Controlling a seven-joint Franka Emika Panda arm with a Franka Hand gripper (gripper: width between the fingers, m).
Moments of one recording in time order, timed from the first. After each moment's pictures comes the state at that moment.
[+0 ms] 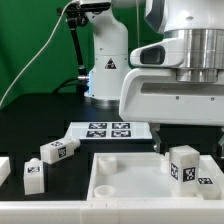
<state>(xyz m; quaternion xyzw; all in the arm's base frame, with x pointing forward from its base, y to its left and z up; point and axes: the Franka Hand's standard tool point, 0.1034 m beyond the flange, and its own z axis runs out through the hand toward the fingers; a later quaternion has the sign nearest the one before) 0.655 0.122 0.087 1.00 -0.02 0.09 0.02</state>
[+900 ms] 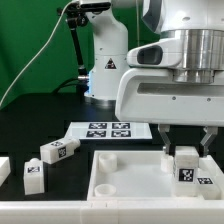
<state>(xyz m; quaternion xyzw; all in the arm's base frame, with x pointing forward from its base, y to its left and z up) 0.654 0.115 0.085 0.99 -0.09 0.08 0.01</state>
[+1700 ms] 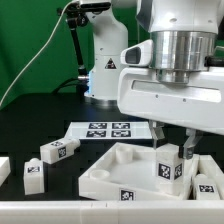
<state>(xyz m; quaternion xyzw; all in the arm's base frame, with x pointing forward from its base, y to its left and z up) 0.647 0.101 0.086 0.93 -0.36 0.08 0.01</state>
